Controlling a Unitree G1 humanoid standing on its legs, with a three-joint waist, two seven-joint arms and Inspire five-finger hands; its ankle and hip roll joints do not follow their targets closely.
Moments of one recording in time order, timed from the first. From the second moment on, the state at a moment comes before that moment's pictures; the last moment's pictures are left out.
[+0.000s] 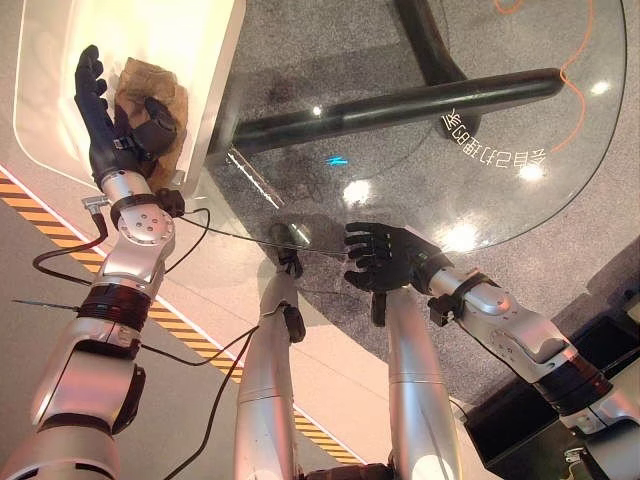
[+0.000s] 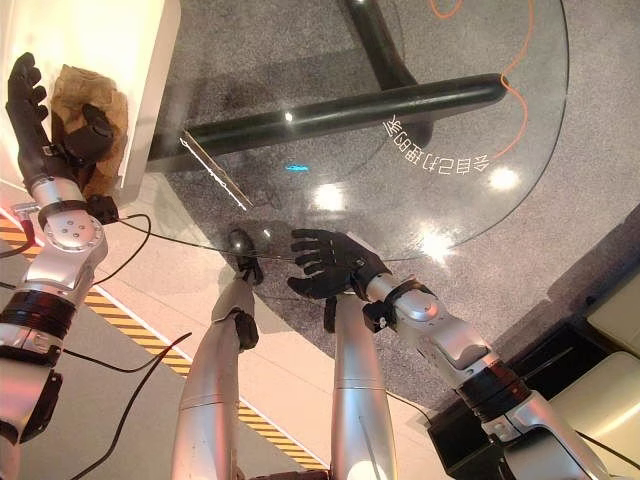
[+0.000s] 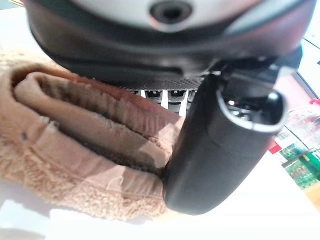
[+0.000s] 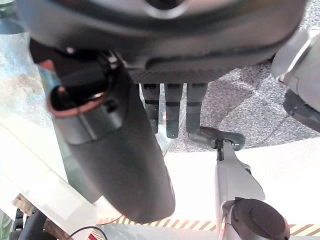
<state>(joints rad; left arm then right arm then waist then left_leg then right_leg) -0.83 0.73 -0.28 0.66 -0.33 -0.17 0.66 -0.47 -0.71 0.52 0.01 0.67 0.25 0.04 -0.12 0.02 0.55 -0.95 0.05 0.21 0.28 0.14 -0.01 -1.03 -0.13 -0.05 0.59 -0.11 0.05</state>
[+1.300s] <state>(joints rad) -0.20 0.66 -0.02 0.48 -0.37 -0.18 0.34 -0.12 -0.61 0.41 0.20 0.55 0.16 0.13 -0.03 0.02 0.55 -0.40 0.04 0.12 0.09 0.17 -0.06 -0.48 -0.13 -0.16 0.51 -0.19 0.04</state>
